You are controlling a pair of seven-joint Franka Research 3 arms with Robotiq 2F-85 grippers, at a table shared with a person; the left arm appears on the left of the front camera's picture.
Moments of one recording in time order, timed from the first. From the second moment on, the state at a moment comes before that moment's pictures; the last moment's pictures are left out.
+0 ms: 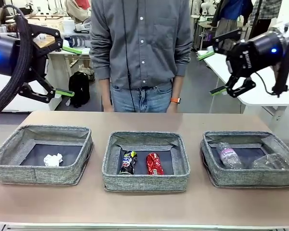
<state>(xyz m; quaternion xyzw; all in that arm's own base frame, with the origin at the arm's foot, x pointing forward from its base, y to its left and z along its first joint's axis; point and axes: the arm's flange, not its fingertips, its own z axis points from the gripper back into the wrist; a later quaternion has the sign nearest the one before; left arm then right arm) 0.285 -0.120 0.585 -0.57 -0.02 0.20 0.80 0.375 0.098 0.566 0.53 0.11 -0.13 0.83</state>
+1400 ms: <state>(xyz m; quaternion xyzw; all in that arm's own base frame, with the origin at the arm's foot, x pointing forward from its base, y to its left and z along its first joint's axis) 0.285 -0.119 0.585 -0.57 -0.02 0.20 0.80 0.385 0.080 0.555 0.55 0.14 -0.15 0.81</state>
